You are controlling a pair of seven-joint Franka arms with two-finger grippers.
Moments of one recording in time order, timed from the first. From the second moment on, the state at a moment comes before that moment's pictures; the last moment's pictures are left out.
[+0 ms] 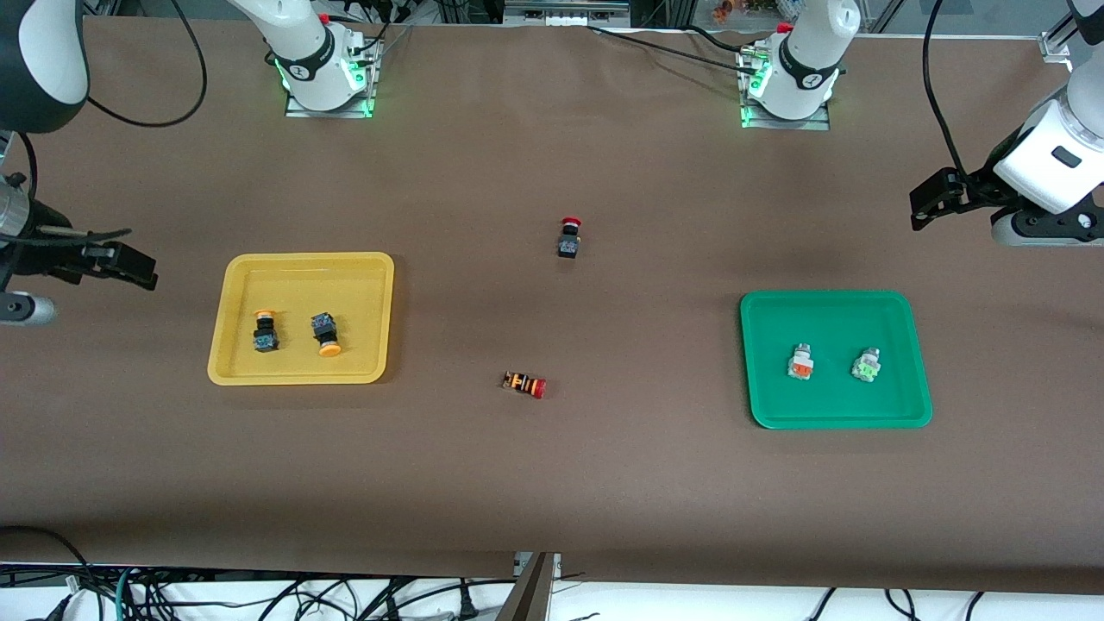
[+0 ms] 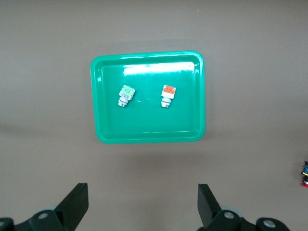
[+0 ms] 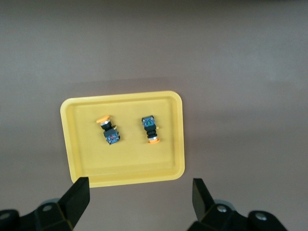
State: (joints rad) left arm -0.04 0.03 -0.04 -1.58 0.05 1.57 -0.07; right arm 0.08 0.22 -0.08 -1.42 -0.05 1.62 0.07
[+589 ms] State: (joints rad) left arm -0.04 0.03 -0.04 -1.58 0.05 1.57 -0.07; right arm 0.01 0.19 -0.01 -1.51 -0.03 1.65 0.07
